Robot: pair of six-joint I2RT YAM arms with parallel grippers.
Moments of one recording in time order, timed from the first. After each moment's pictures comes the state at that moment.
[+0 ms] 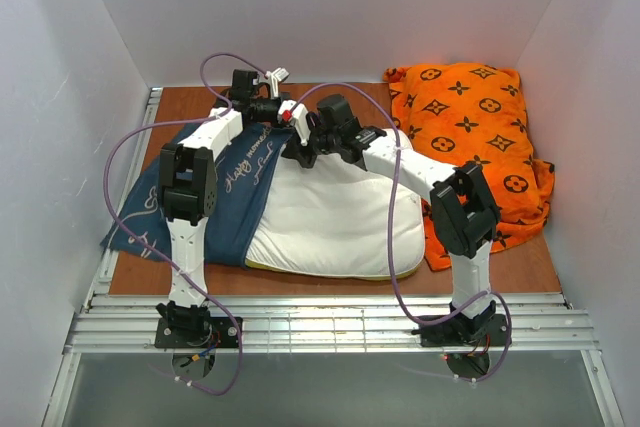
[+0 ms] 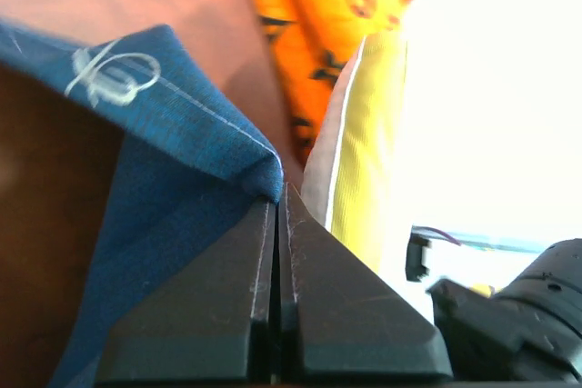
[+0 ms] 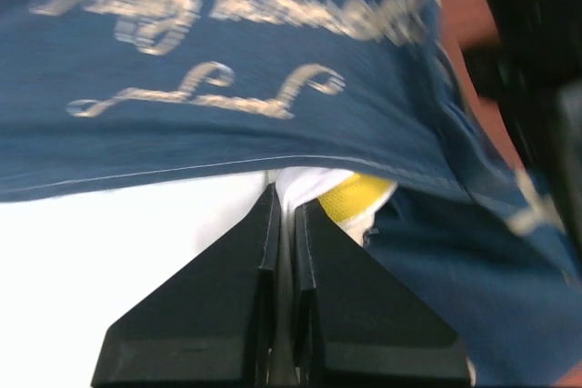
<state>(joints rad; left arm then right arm) -0.21 2.24 1.86 -0.32 0.99 -0.49 0.71 2.01 1.61 -0.16 -0.55 -0.30</state>
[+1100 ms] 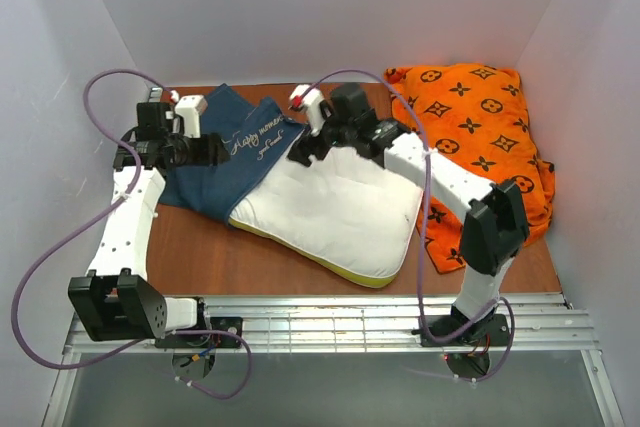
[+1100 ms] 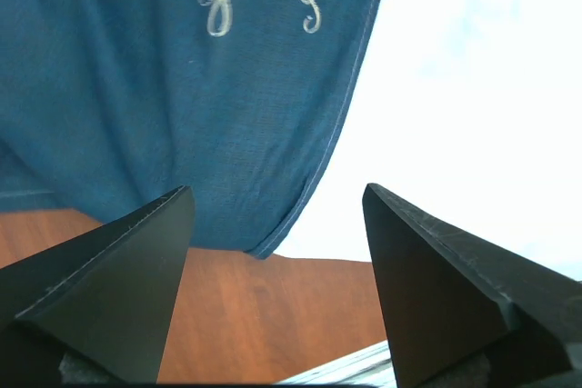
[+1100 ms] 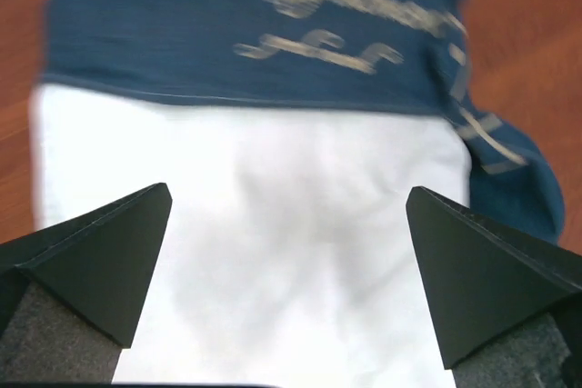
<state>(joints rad) -0.02 1.30 1.29 -0.81 0.30 0.07 0.64 1.86 1.63 -0.34 -0.40 -0.22</state>
